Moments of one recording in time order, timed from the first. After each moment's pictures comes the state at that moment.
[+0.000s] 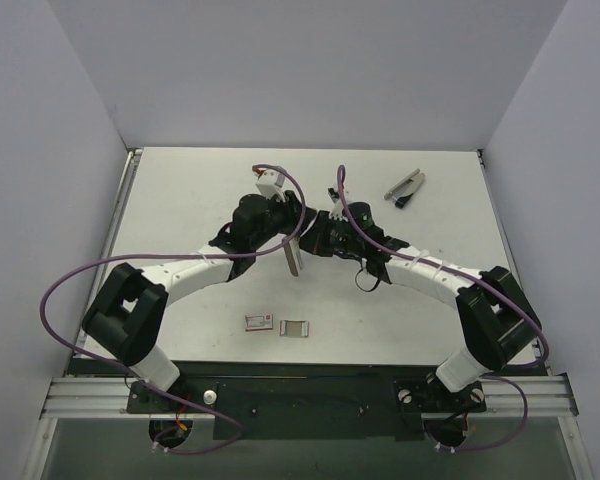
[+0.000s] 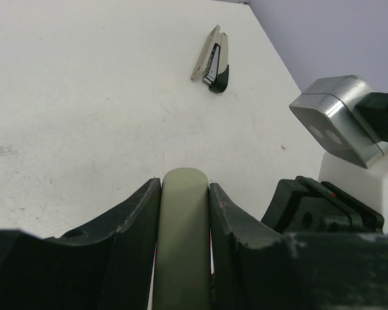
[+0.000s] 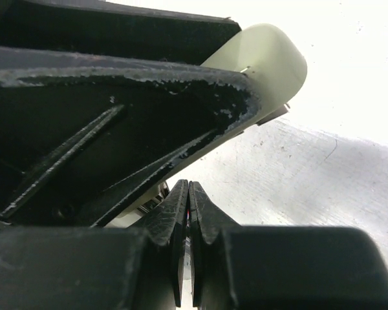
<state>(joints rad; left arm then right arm) -0.63 1.61 0.97 0.47 0.05 -0.55 0.63 1.56 0.89 0.23 -0.28 0.69</state>
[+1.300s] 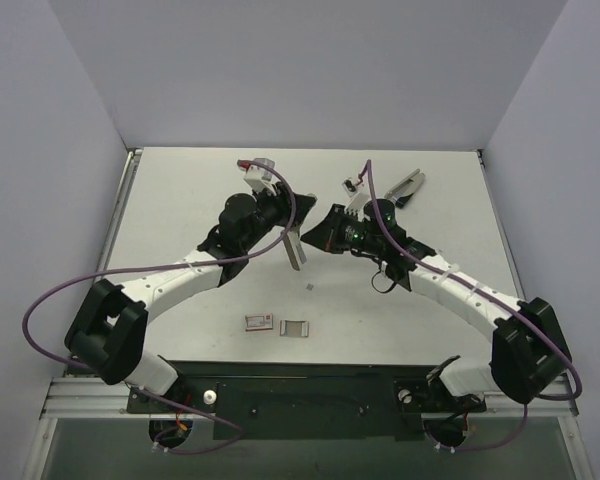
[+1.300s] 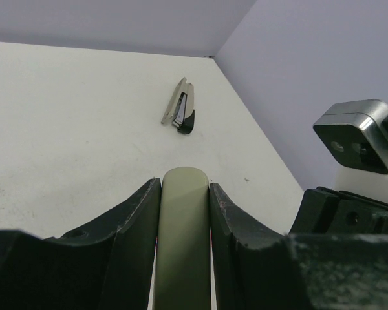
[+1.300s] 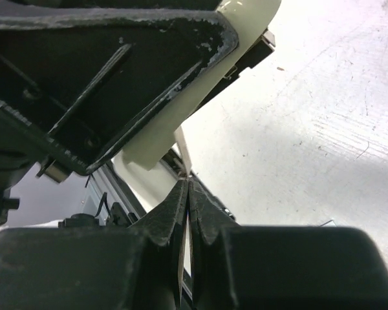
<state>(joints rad) -0.64 1.51 0.95 0.53 0.01 -0.57 0.60 1.38 0.86 0.20 -0.36 0.74</state>
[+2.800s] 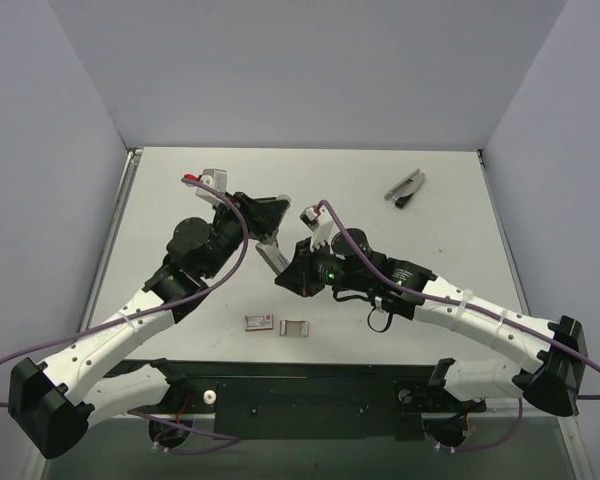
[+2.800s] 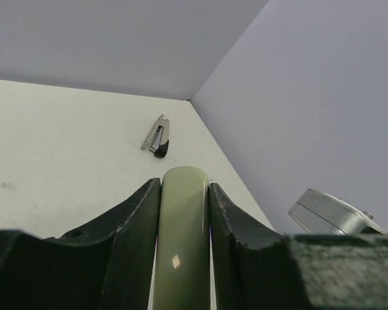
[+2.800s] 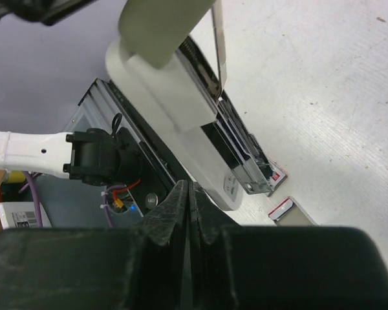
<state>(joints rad) -0.70 1.04 0.85 0.32 -0.11 -0.62 1.00 1.21 1.00 -0.17 -0.12 0.57</state>
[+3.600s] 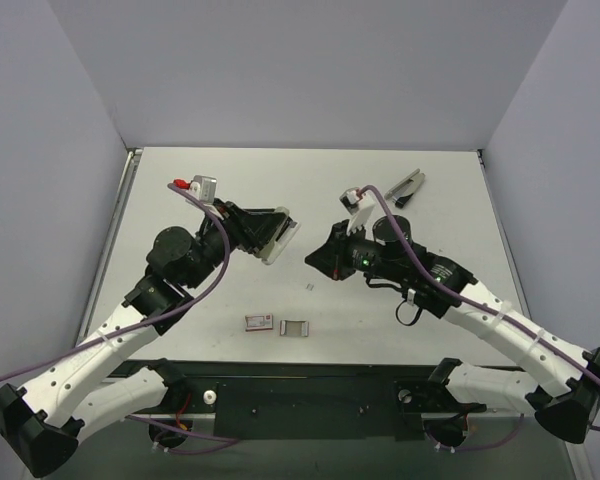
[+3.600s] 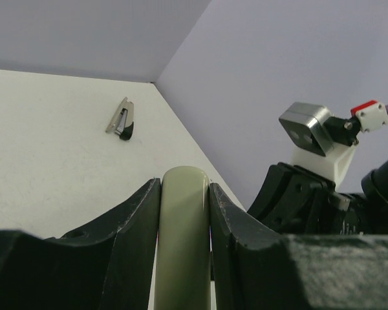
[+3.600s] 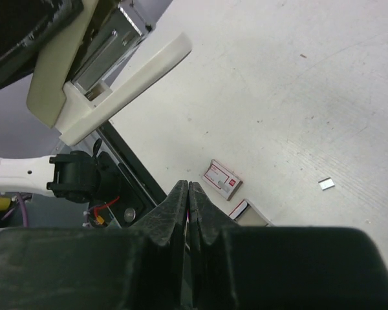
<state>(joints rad) -0.70 0.90 0.85 0.20 -0.01 -0.67 0.86 1.09 1.00 -0.26 -0.14 0.51</state>
